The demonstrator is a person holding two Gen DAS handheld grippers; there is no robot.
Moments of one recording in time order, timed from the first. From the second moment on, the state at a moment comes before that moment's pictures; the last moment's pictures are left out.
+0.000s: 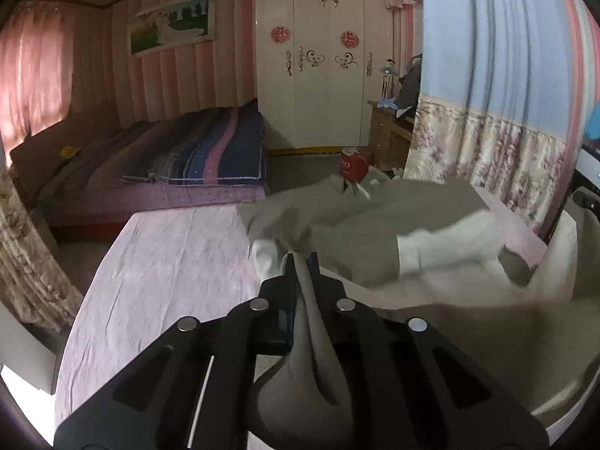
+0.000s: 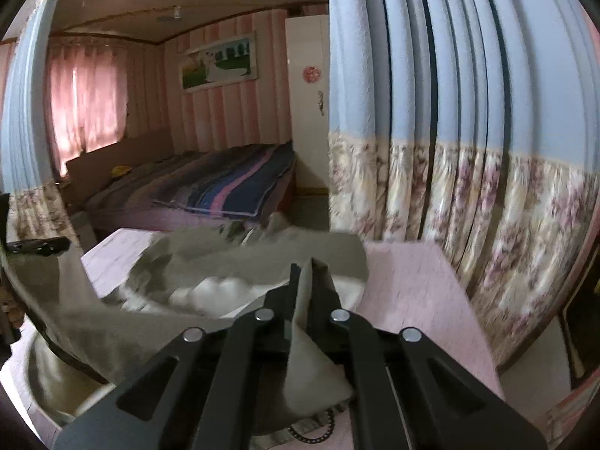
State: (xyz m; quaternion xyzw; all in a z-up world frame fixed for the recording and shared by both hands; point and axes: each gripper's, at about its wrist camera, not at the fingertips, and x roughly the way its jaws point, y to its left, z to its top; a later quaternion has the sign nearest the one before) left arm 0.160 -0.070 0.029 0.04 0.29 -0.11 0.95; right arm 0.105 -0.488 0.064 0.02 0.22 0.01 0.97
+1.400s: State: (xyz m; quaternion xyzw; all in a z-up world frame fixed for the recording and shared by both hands) left arm 0.232 -0.052 -0.123 0.01 0.43 -0.10 0.90; right arm 0.164 -0.520 -0.095 0.05 0.41 0.02 0.91
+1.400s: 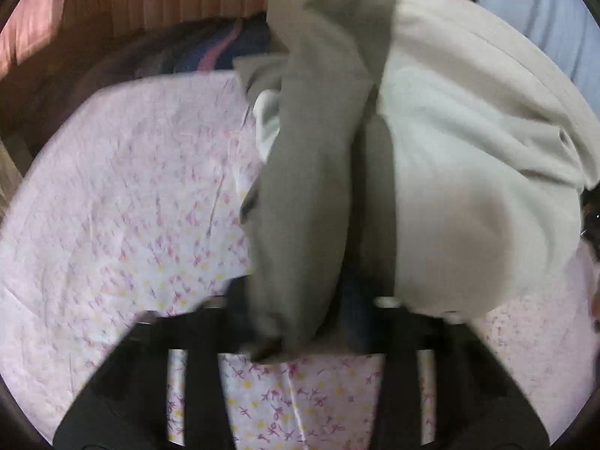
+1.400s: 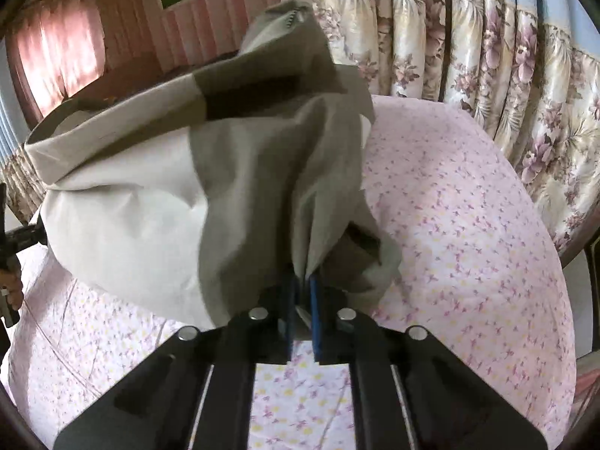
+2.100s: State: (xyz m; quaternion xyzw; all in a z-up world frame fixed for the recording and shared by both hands) left arm 0.098 0.012 -0.065 0.00 0.37 -0.09 0.92; right arm 0.035 -0.545 -0.033 0.05 0.34 0.02 0.94
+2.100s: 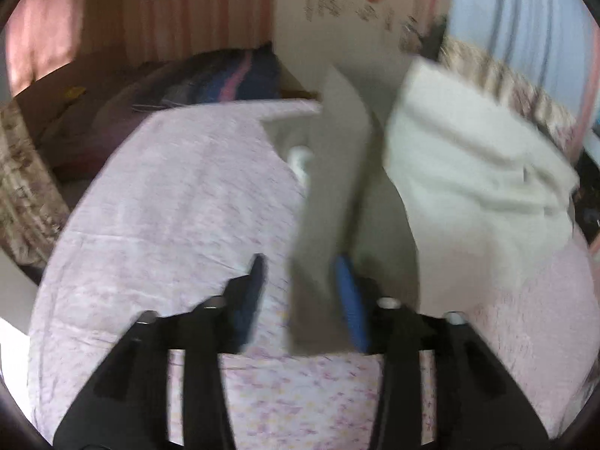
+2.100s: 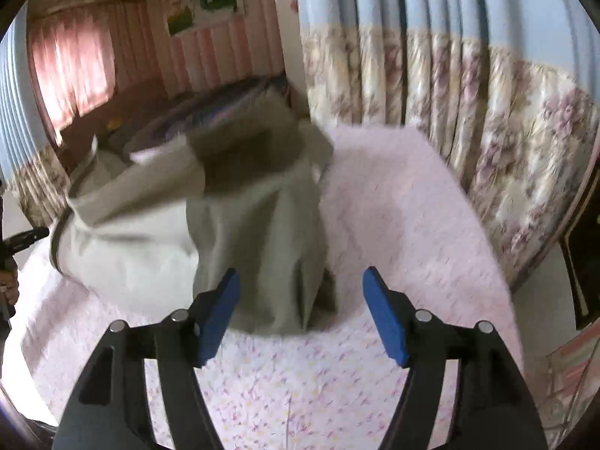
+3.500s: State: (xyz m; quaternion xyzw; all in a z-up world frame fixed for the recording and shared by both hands) left arm 0.306 -0.033 -0.016 0.00 0.26 -0.02 0.97; right arm 0.283 -0.495 0.023 0.00 0.25 0.00 0.97
